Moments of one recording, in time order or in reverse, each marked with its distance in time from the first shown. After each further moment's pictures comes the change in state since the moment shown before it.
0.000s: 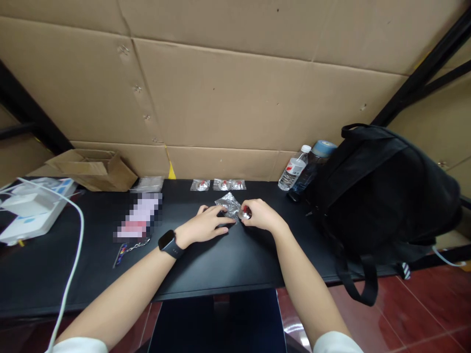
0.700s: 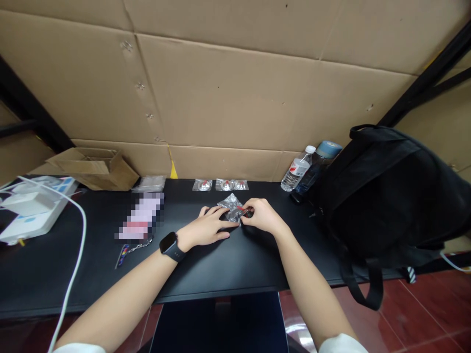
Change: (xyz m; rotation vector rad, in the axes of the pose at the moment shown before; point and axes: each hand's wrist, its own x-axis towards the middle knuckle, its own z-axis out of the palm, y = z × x) left_hand -0.005 0.006 -0.006 0.024 -0.077 -0.039; right_hand 0.004 -0.004 0.009 0.129 0.139 -0.066
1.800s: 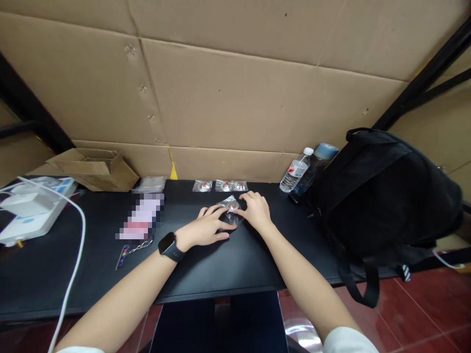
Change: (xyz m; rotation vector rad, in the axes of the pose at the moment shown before) left_hand -0.004 -0.002 -0.005 -0.078 -0.014 0.000; right_hand 0.017 0.002 0.031 -0.393 0.204 0.114
